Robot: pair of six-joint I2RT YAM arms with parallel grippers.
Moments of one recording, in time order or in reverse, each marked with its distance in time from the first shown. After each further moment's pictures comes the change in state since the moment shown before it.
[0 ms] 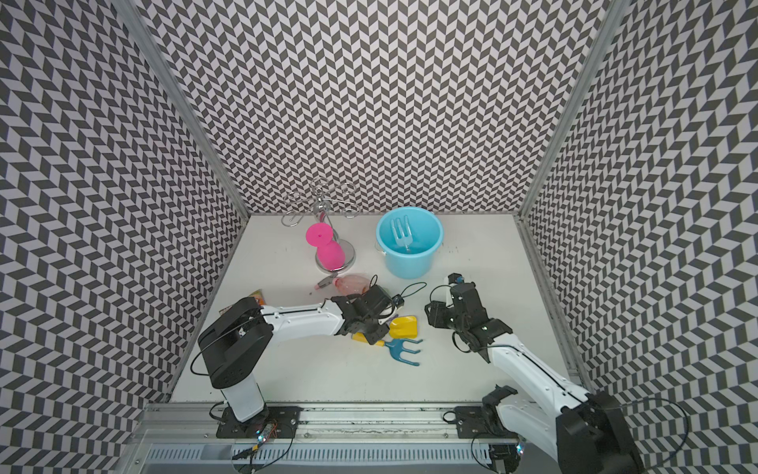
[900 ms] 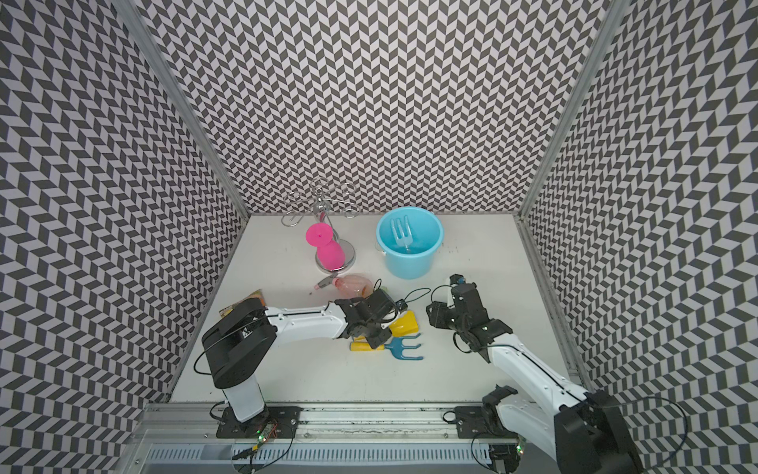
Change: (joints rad) left arm -0.034 0.019 0.001 0.006 0.005 0.005; right arm -0.016 0.006 -0.010 0.002 0.000 0.008
